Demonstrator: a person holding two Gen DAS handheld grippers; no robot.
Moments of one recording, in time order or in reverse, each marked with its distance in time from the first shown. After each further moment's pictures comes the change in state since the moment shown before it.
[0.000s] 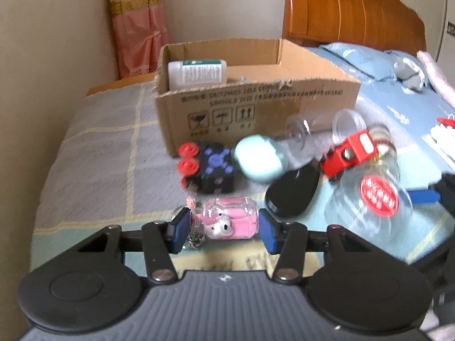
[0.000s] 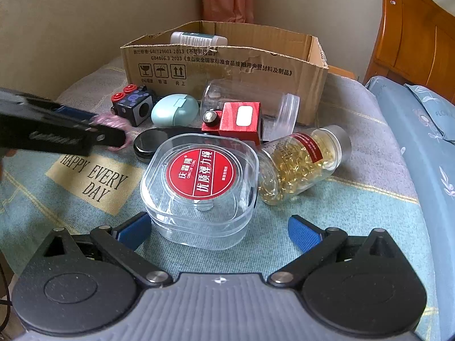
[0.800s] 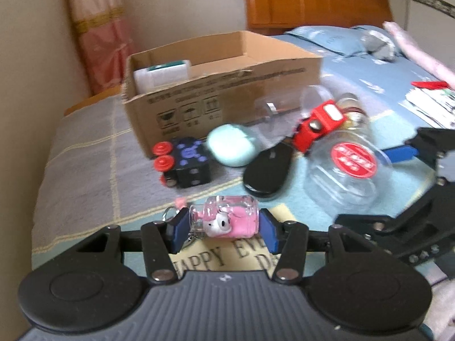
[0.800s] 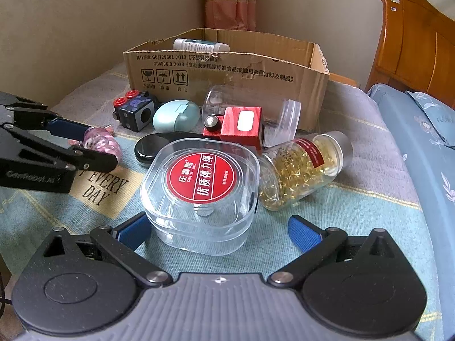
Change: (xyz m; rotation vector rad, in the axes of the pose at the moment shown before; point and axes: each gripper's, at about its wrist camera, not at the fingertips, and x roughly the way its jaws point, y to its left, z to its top) left arm -0.005 -0.013 -0.008 0.180 -0.007 -0.078; right arm -0.001 -0.002 -0.004 -0.010 -0.043 0.010
